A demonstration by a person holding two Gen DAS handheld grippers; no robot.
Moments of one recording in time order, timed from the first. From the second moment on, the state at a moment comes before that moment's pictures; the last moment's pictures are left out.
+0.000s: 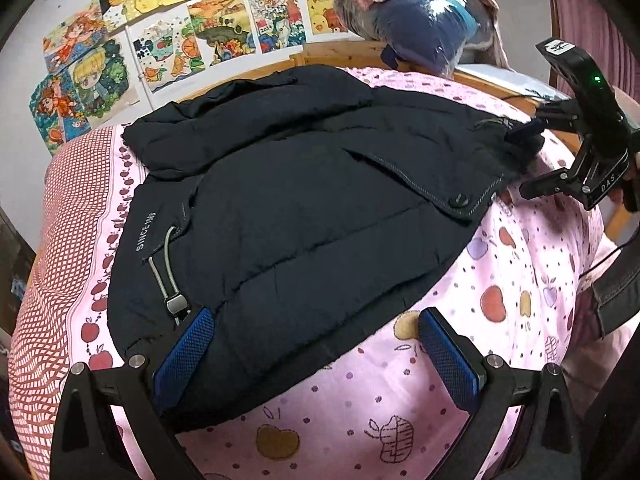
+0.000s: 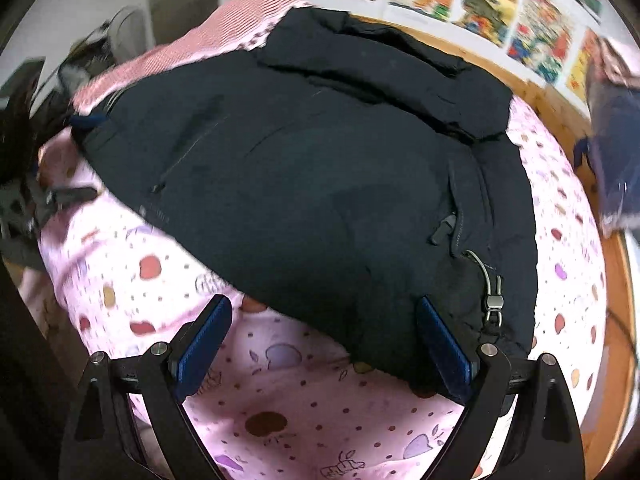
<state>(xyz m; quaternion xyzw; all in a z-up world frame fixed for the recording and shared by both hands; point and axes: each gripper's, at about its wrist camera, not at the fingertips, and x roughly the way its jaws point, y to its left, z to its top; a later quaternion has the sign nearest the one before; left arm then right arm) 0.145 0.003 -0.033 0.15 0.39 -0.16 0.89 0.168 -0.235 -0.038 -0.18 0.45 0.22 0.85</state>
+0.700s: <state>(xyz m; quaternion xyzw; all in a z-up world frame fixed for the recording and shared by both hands) 0.146 -0.011 -0.042 0.22 0.39 -0.10 0.89 0.186 -0.227 -0.036 -0.17 0.44 0.15 0.87</state>
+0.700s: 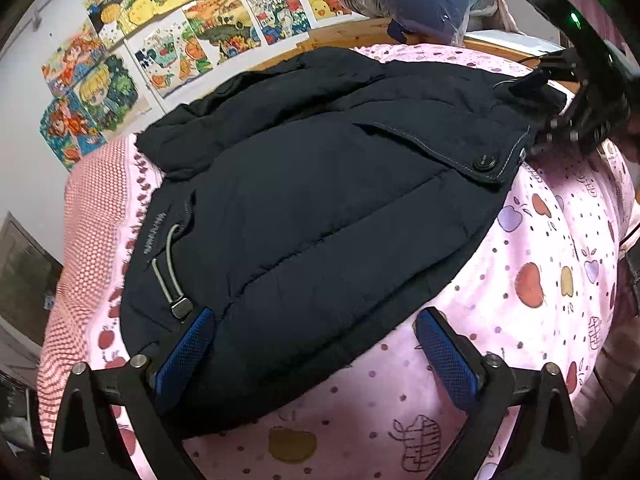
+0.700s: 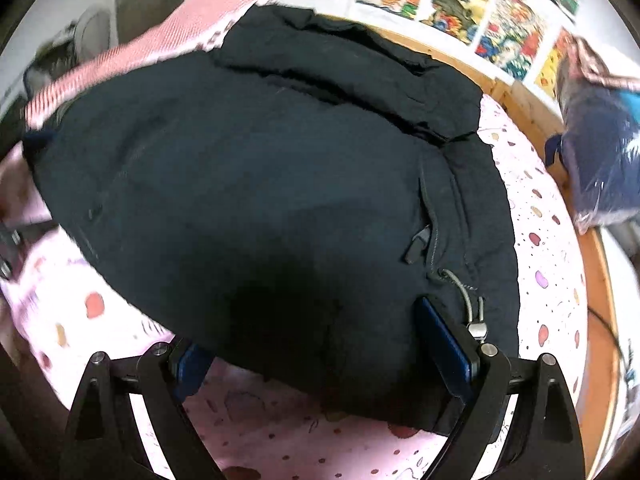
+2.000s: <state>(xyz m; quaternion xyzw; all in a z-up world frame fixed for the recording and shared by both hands) 0.205 0.031 0.042 0.05 0.37 -0.06 0.93 0.166 -0.232 -0.028 -0.29 0.32 0.13 0.89</state>
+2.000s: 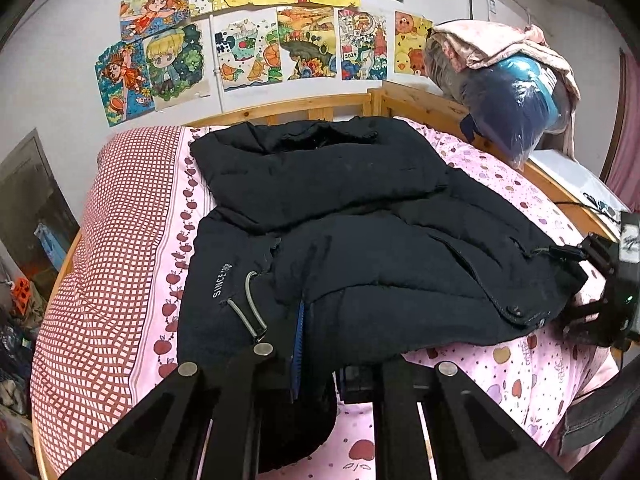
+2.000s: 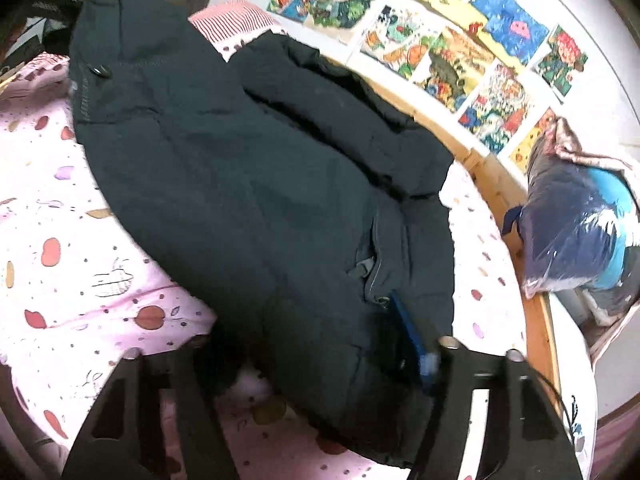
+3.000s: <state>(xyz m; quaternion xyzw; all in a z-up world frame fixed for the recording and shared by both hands) 0.133 0.042 0.045 0.01 0.33 -0.06 0.94 0.155 -0.265 0.026 -0.05 0.32 0.15 0.93</state>
